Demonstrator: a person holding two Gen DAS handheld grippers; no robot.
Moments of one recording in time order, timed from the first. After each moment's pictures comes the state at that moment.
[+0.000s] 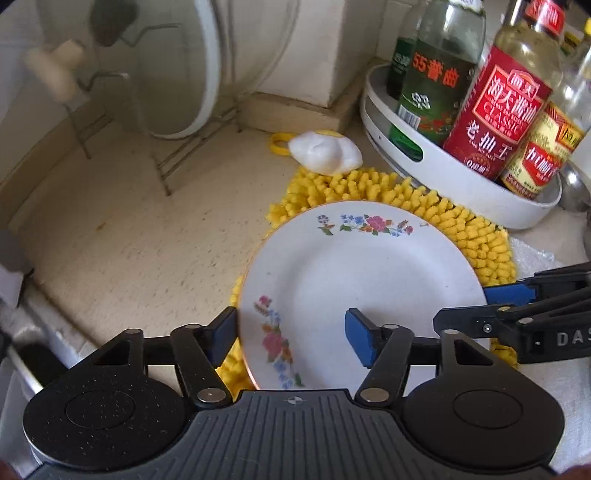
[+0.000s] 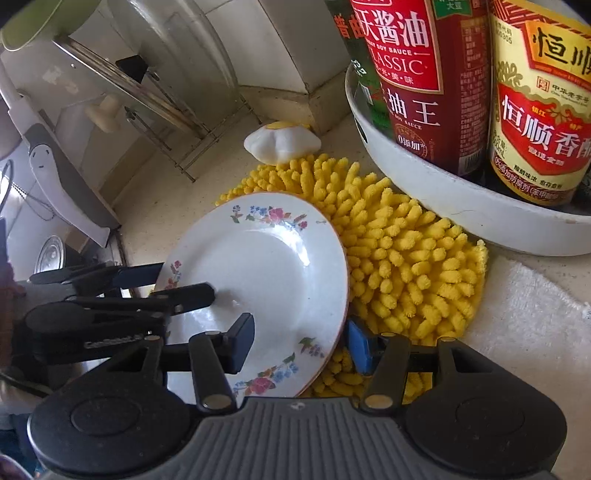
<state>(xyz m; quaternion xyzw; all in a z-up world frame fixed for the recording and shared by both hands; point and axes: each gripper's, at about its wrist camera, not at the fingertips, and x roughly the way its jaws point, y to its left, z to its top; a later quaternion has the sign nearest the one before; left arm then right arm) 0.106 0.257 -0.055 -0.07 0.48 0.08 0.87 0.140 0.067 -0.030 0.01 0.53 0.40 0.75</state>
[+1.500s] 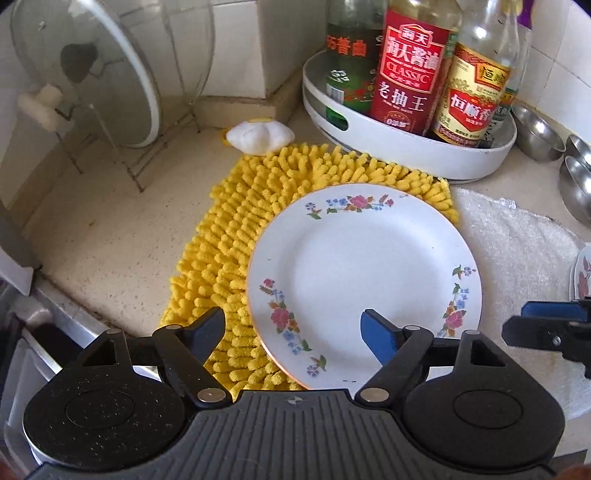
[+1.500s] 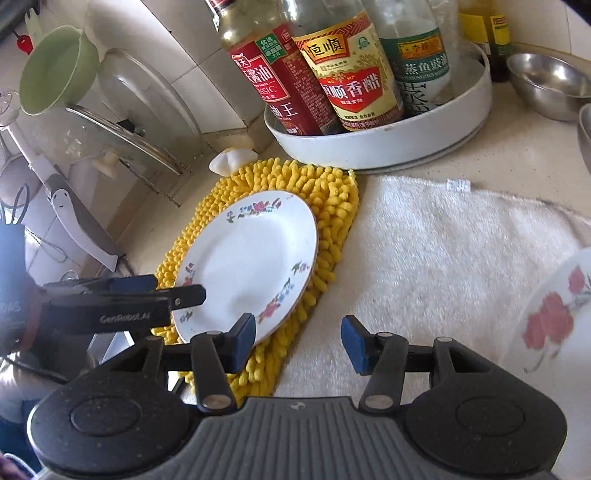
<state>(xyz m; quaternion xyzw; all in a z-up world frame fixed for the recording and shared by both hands) 0.082 0.203 -0.033 -0.01 0.50 0.07 0.86 0.064 -0.058 -0.014 0.10 0.49 0.33 0.80</state>
